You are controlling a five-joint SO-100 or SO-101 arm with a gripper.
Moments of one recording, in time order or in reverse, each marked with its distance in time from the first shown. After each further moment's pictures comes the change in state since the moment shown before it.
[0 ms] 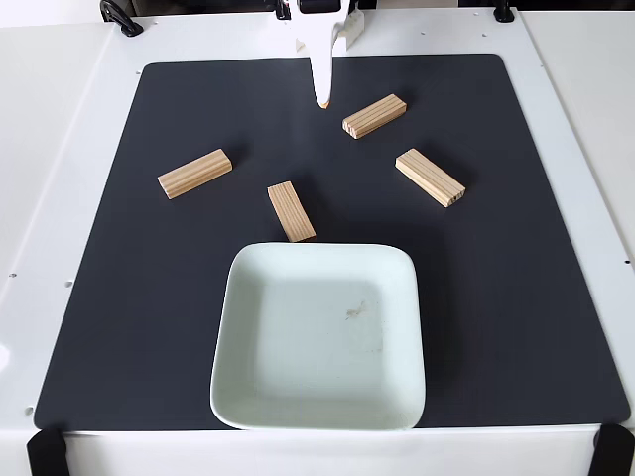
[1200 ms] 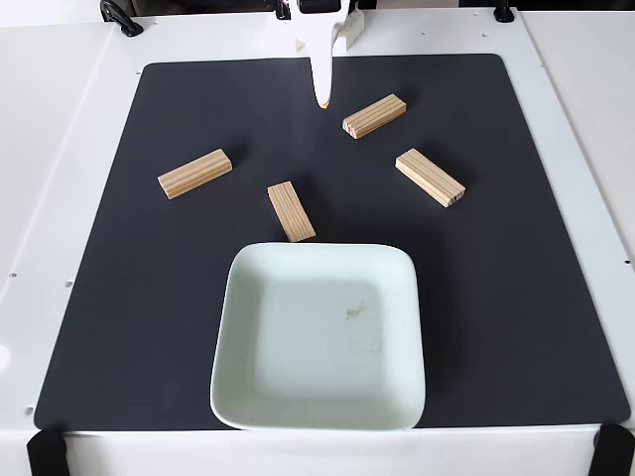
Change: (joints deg) arm 0.0 0.0 0.0 0.0 0.0
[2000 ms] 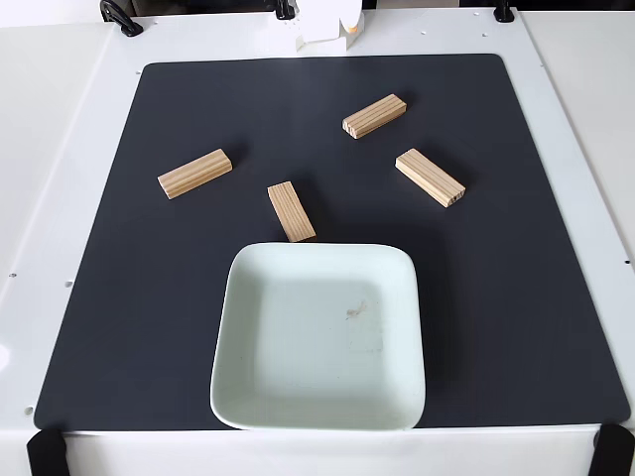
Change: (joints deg) arm -7.9 -38.4 -52.4 19.7 0.0
